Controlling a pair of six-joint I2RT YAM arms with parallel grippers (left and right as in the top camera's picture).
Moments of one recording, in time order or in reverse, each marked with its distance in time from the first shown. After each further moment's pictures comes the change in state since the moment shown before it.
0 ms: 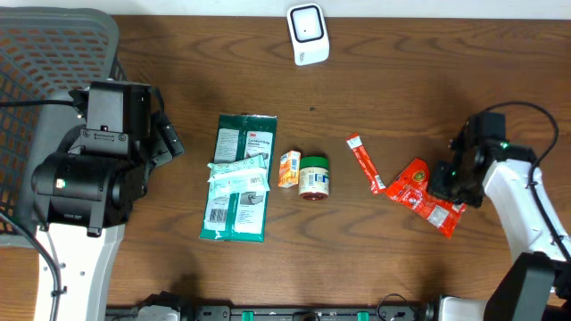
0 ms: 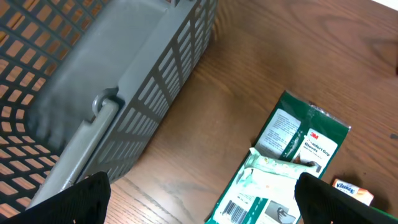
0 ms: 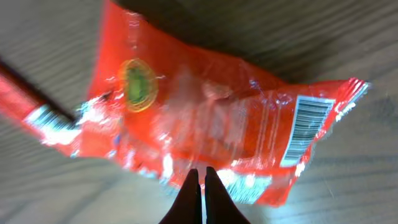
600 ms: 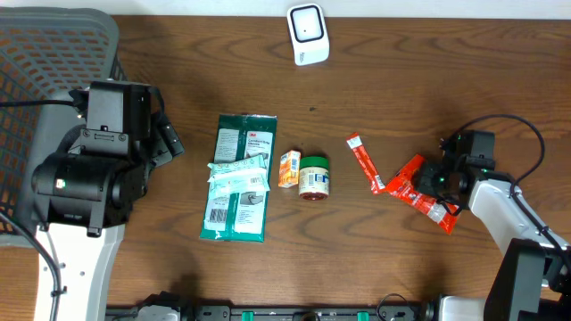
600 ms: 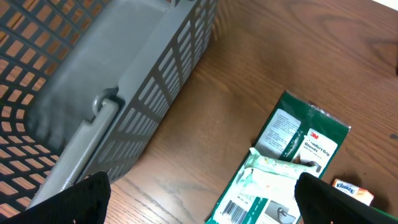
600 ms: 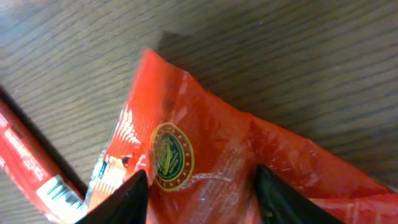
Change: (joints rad) left arm 0.000 0.000 0.000 0.000 0.000 0.000; right arm -0.001 0.023 -0.193 0.442 -0.140 -0.013
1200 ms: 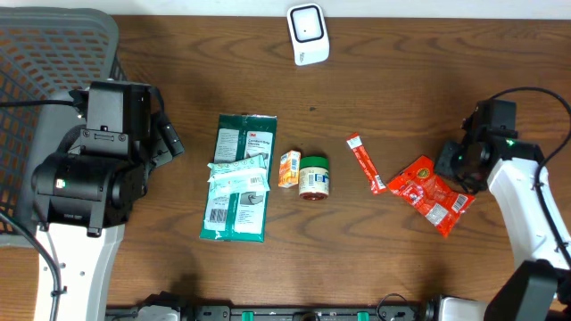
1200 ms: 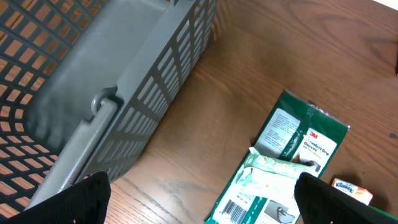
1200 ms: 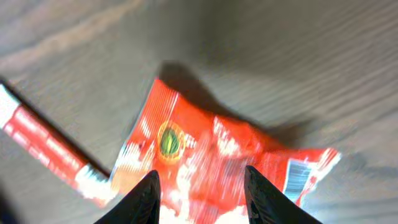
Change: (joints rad) left arm 0.000 0.000 0.000 0.000 0.003 0.000; right arm -0.003 -0.042 0.283 -0.373 0.130 0.049
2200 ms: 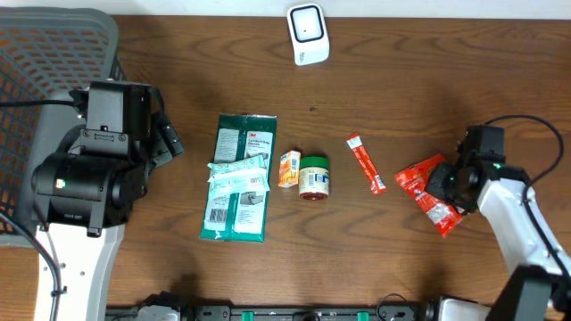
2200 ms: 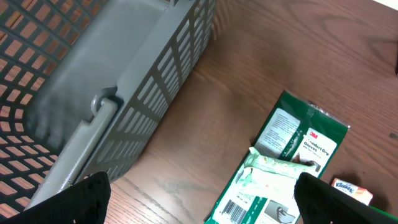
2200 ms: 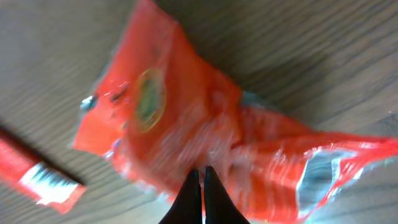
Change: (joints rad) left arm 0.000 0.000 0.000 0.000 0.000 0.000; right arm -0.001 -0.027 -0.201 0.141 0.045 0.086
